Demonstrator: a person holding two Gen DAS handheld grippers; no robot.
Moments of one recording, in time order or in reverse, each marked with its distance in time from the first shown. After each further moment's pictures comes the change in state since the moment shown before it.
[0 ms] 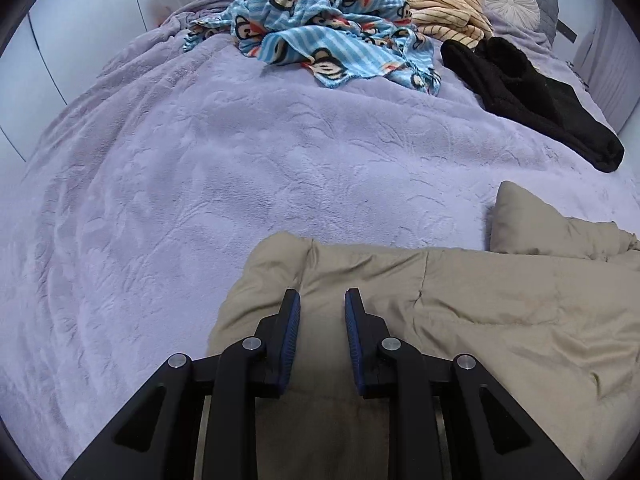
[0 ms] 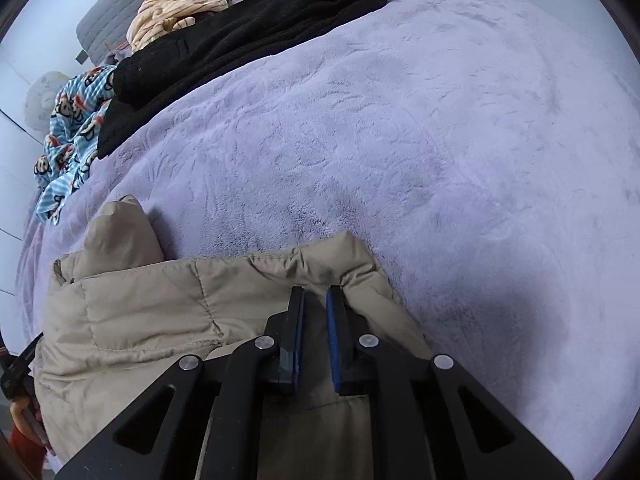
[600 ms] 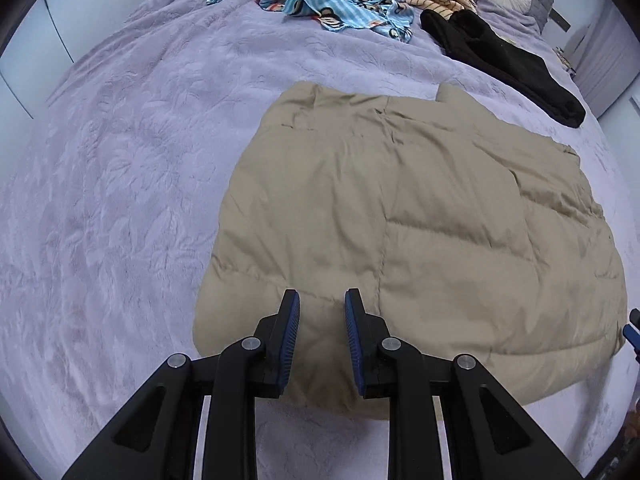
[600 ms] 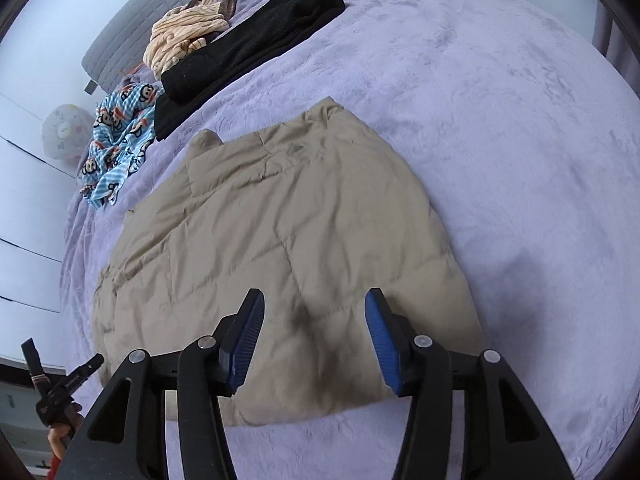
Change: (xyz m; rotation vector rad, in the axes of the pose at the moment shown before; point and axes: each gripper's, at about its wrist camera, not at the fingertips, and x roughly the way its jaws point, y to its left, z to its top) left arm -0.096 0.015 -0.121 -0.039 0.156 -0.078; right arm -0.121 -0.014 -0.140 0.167 0.010 0.108
